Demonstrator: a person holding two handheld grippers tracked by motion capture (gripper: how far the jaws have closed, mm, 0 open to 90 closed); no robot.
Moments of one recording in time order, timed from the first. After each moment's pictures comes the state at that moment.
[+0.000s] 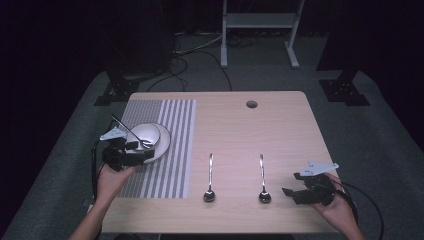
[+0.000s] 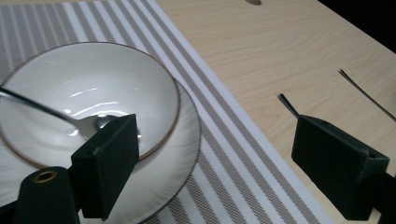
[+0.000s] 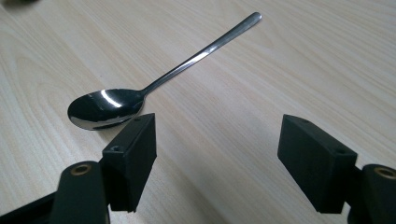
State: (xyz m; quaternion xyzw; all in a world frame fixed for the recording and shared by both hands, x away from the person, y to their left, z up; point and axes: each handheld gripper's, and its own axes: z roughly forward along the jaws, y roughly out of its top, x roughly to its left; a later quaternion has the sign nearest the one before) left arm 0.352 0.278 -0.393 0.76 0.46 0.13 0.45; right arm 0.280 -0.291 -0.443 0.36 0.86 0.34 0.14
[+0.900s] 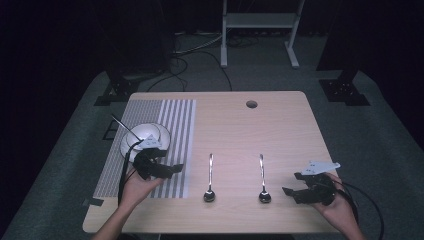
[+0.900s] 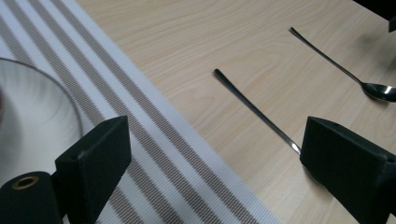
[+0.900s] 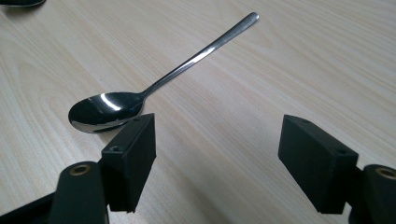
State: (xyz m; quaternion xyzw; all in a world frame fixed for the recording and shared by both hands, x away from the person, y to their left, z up) left arm 0.341 0.197 -0.409 0.82 0.38 0.09 0.43; right arm 0.281 -0.293 -0.443 0.38 0.85 0.34 0.14
